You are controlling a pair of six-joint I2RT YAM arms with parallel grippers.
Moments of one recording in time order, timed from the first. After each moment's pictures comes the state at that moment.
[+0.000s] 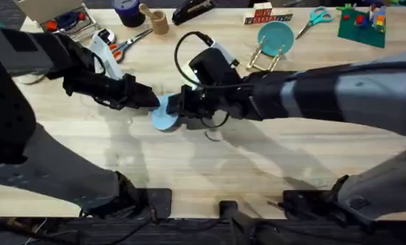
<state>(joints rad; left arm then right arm) 0.36 1.80 1.00 -0.93 0.75 0.33 0.83 1.83 0.98 0.05 -0.37 1.01</state>
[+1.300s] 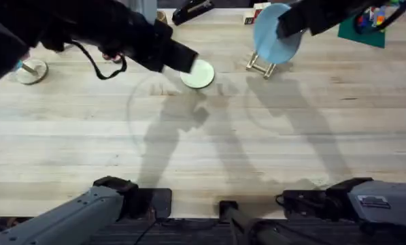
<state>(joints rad) -0.25 1.22 1.30 -1.05 0.31 0.23 0.32 1.49 1.68 -1.24 -0.15 -0.18</state>
